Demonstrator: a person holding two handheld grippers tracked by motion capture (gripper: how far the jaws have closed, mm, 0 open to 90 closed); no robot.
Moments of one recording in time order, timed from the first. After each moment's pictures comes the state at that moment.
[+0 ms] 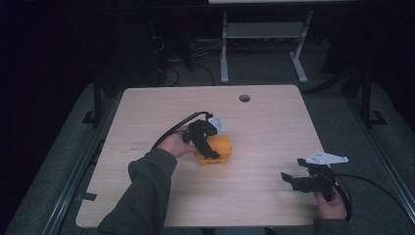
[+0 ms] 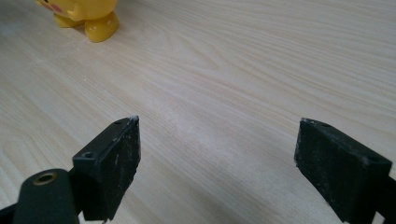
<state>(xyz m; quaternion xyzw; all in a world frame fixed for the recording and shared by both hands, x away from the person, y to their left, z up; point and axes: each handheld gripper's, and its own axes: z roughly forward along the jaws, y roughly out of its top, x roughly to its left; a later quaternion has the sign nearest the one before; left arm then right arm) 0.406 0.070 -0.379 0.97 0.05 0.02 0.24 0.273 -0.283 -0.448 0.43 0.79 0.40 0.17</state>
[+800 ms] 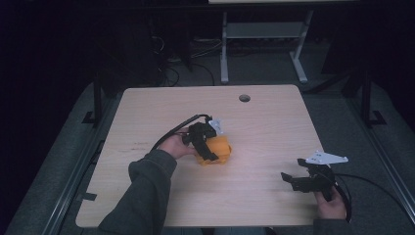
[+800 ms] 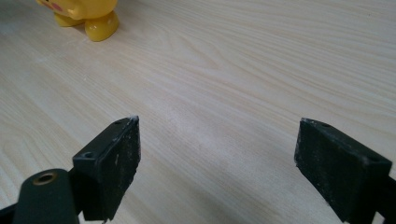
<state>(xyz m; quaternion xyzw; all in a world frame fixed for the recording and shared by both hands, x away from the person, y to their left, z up) 0.411 0.074 -0.394 0.97 0.06 0.01 0.23 0.273 -0.283 -0.449 0.43 0.79 0.40 0.17</state>
